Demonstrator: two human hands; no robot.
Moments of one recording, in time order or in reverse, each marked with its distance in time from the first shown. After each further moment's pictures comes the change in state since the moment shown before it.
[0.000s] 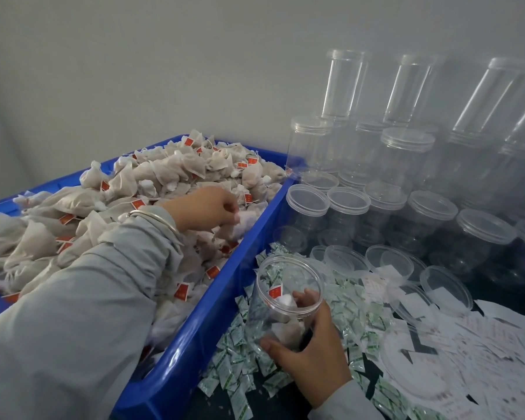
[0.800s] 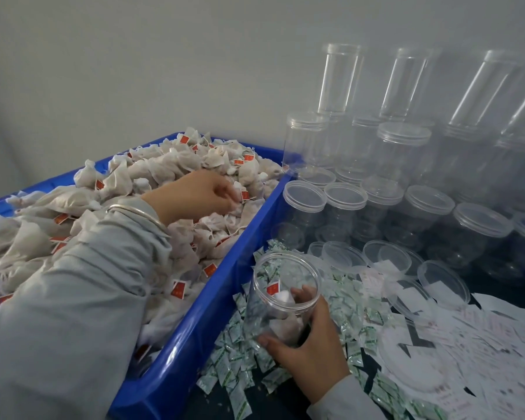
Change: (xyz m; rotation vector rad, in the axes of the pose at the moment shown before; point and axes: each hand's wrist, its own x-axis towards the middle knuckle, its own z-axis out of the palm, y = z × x) left_hand -0.012 0.007 -0.019 -0.266 0.054 -0.014; right_hand 0.001 0.003 0.001 0.004 0.001 0.002
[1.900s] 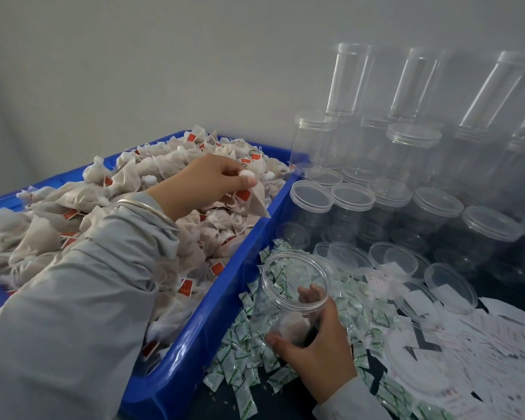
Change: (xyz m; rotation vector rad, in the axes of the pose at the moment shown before) left_hand -0.002 0.006 -0.003 -0.363 0.140 0.062; right_hand -0.001 -0.002 -0.002 -0.048 0.019 0.028
